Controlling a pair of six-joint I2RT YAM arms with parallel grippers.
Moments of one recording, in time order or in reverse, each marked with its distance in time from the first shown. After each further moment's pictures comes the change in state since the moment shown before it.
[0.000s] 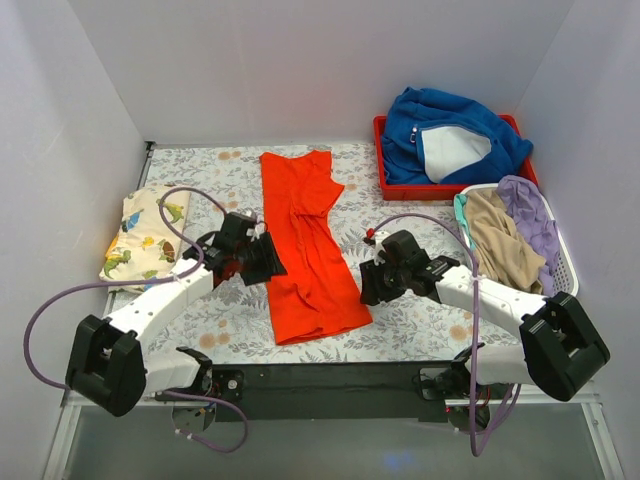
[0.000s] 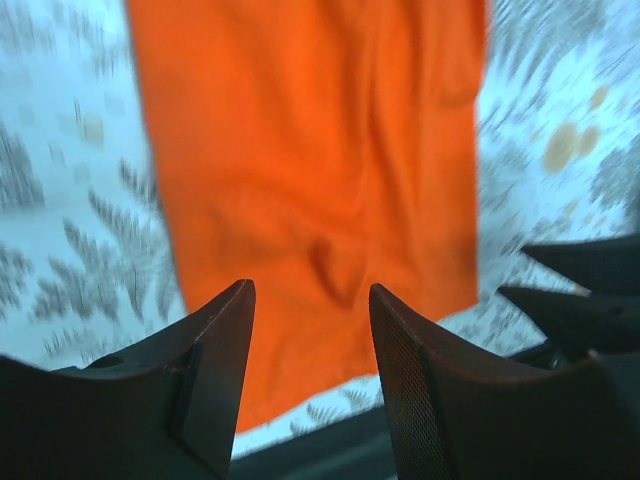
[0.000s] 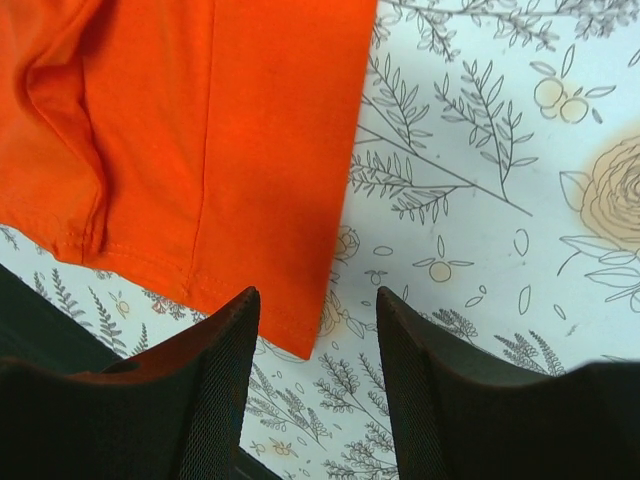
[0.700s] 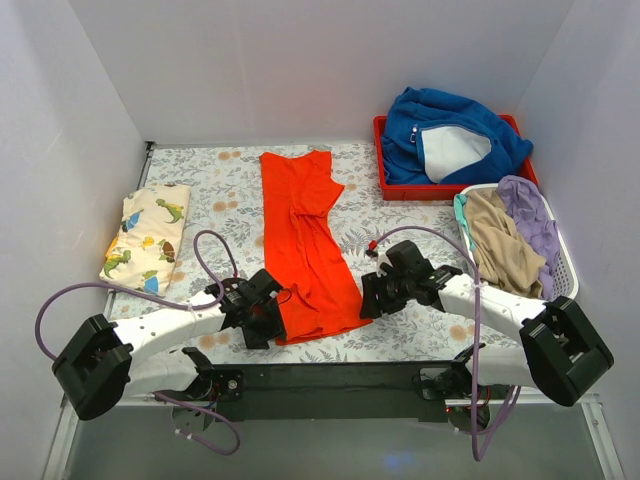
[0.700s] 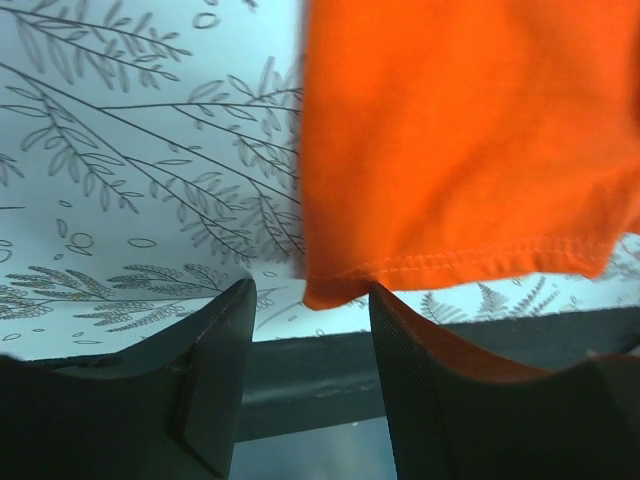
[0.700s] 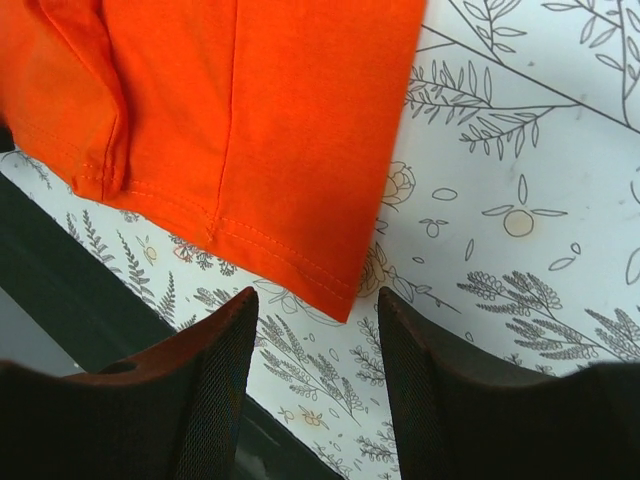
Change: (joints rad) left arm -0.378 -0.124 -0.329 -0.186 -0.079 -0.417; right arm -0.003 -0.042 -0.104 0.012 -0.136 0.046
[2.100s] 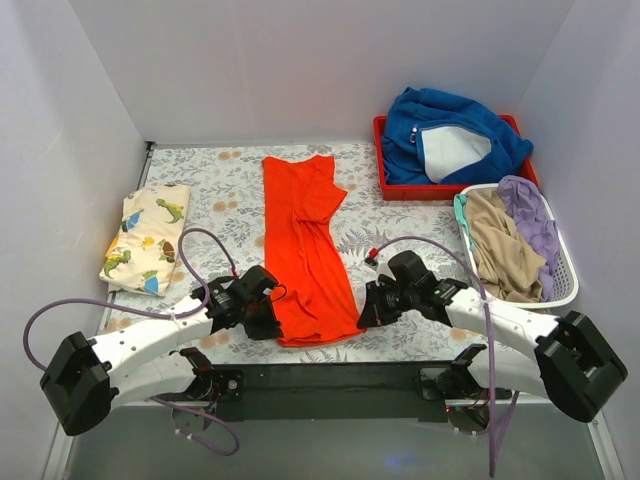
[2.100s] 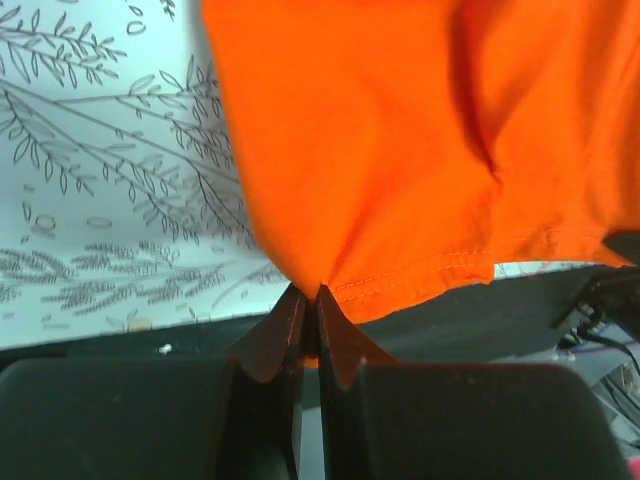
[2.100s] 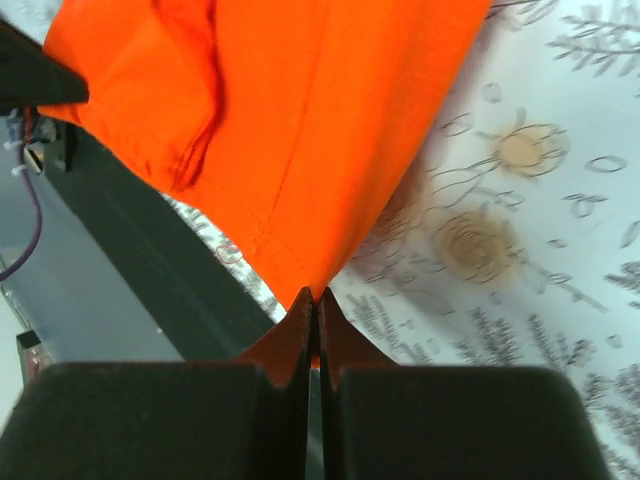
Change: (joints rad) left arm -0.015 -0.099 0.006 0.016 -0.014 -0.017; right arm 0.048 -0.063 -0.089 0.122 -0.137 0.150
